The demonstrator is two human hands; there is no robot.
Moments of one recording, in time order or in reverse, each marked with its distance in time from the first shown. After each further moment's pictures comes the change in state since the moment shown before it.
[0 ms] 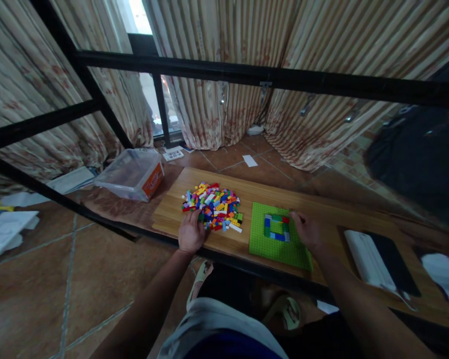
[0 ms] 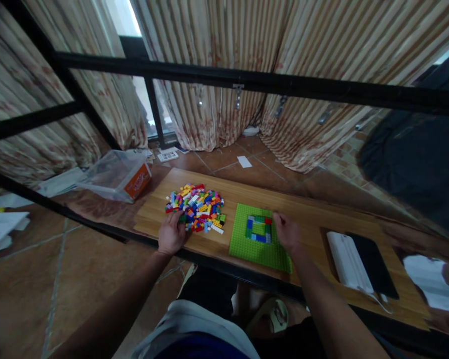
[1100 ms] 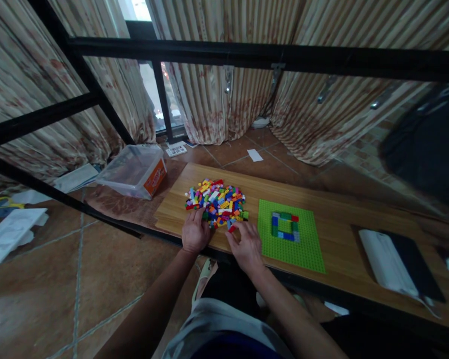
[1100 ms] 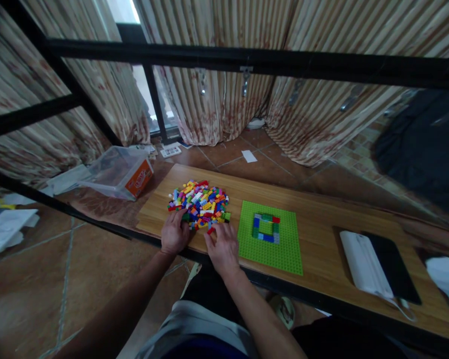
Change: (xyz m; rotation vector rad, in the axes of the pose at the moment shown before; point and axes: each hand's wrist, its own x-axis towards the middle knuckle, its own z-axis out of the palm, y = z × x) left_hand -0.002 -0.001 0.002 0.020 0.048 0.058; right_hand -0.106 -0.158 0.105 0.034 -0.104 -0.352
